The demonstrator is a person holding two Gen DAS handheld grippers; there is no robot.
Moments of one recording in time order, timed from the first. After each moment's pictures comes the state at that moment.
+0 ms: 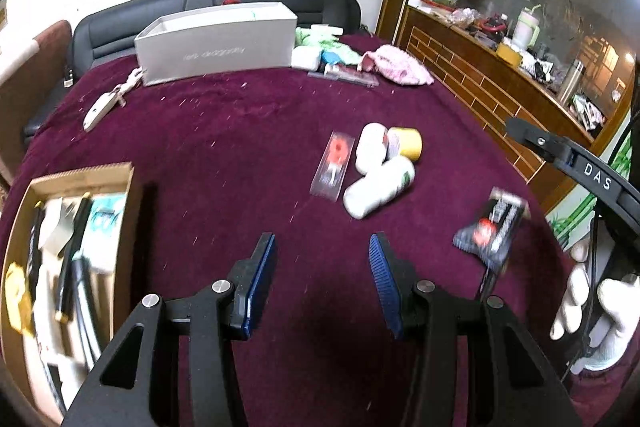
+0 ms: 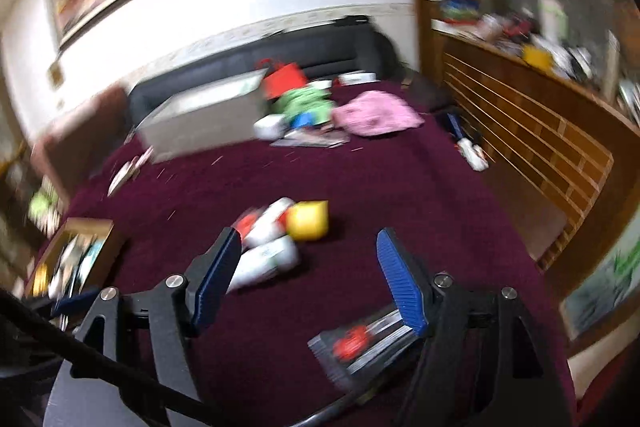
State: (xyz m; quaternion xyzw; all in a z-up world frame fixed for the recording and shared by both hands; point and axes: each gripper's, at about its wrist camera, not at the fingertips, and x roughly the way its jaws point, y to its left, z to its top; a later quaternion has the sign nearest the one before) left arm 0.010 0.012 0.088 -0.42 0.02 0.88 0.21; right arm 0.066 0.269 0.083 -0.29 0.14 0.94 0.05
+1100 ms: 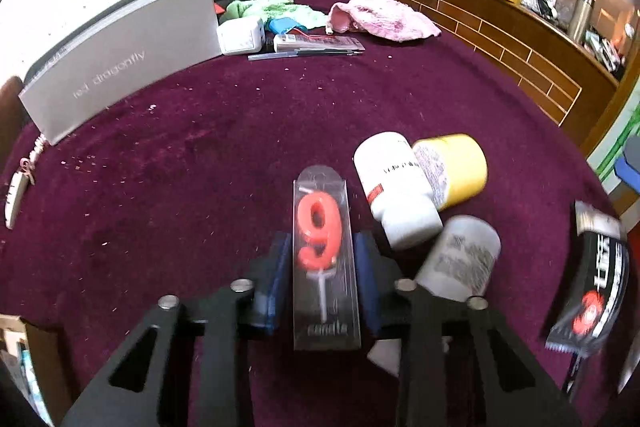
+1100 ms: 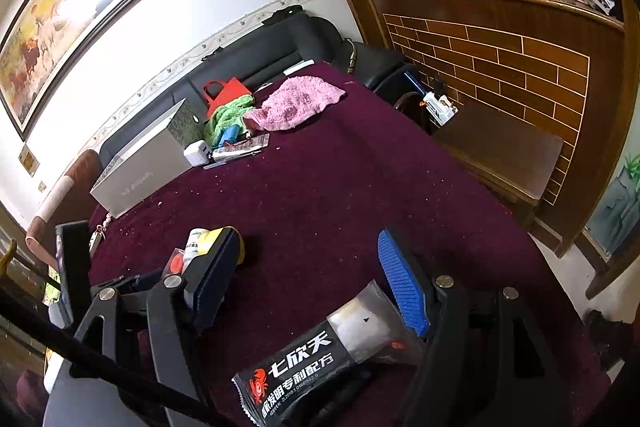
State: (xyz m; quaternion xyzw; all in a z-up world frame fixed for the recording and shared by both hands) left arm -0.097 0.100 0.014 -0.44 0.14 0.85 0.25; right arm 0.060 0.332 0.041 -0.30 0.24 0.92 0.09
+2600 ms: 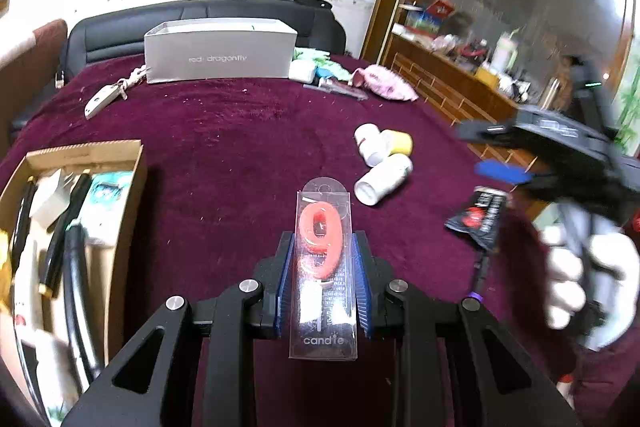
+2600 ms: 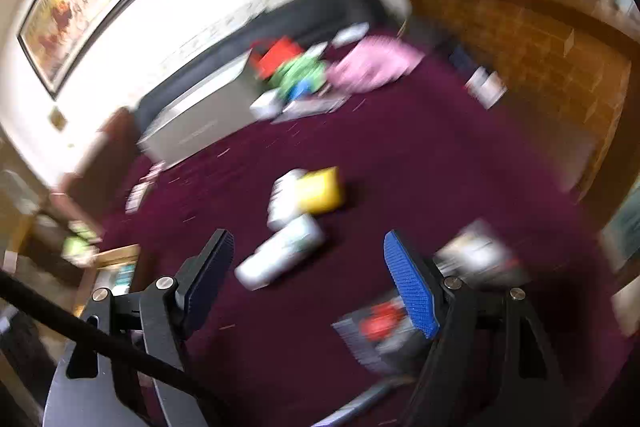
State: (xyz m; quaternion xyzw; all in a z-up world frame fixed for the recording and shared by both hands) left arm 0.049 -0.039 0.072 -0.37 -0.02 0.89 0.25; right arm 0.046 0.255 0.052 -0.37 0.27 0.89 -0.03
